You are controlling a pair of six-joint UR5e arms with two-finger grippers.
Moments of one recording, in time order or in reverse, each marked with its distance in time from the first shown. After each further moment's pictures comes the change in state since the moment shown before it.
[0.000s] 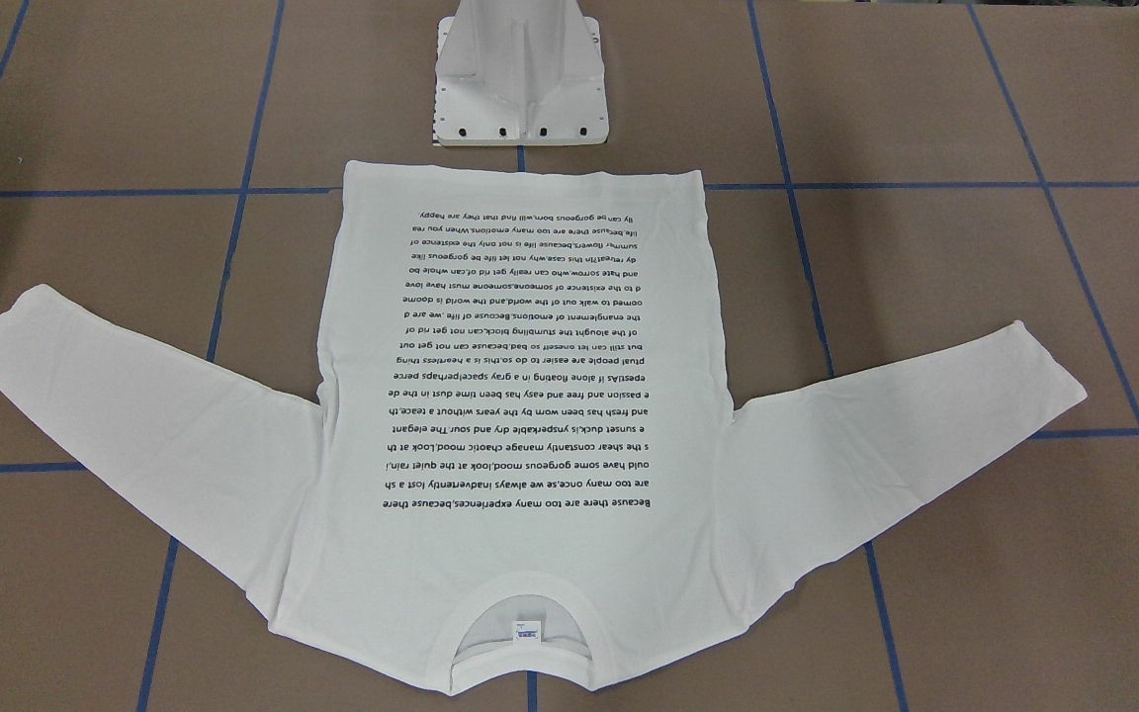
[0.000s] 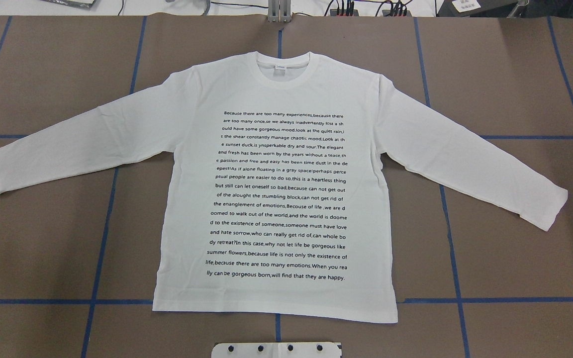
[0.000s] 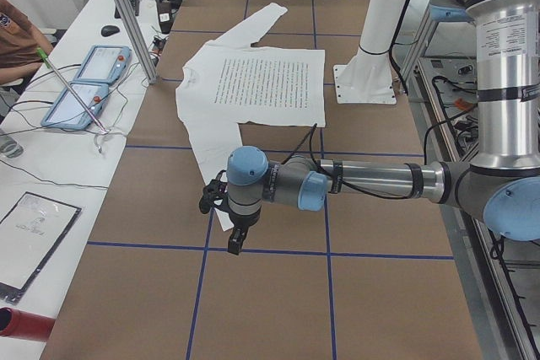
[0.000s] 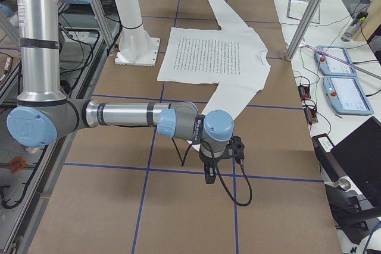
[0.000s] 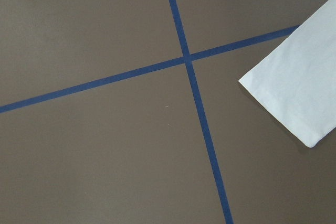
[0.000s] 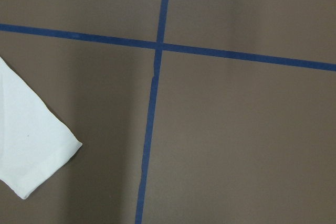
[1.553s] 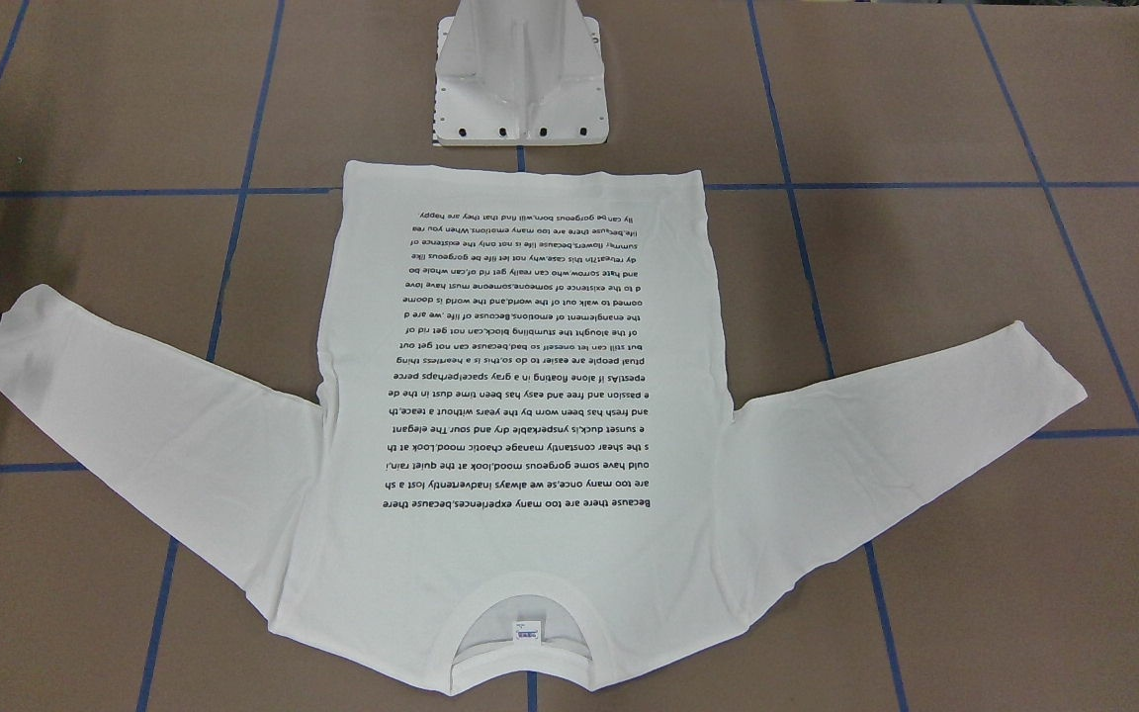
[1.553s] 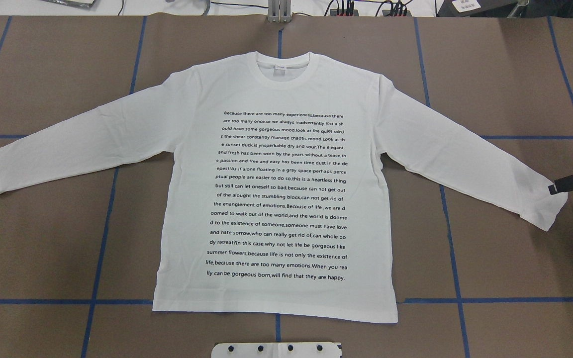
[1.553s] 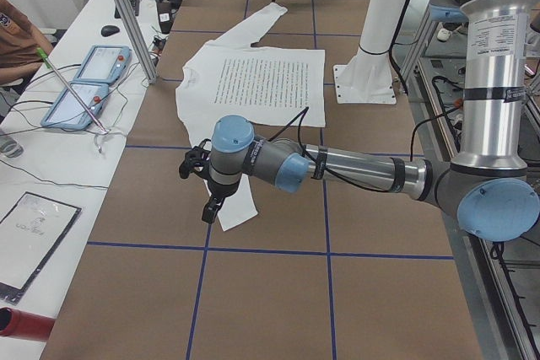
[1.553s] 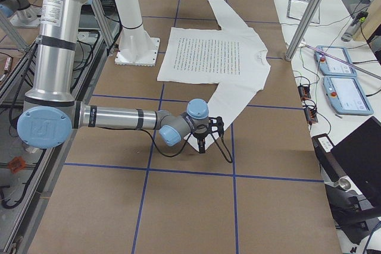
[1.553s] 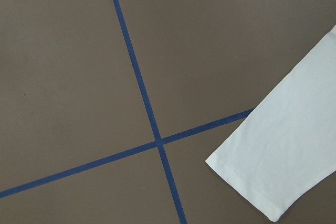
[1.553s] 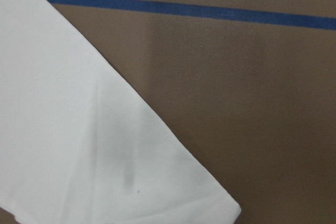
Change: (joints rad) left arm 0.016 -0.074 -0.017 -0.089 -0.002 -0.084; right arm -0.555 -0.142 -0.058 0.873 -0.126 0.851
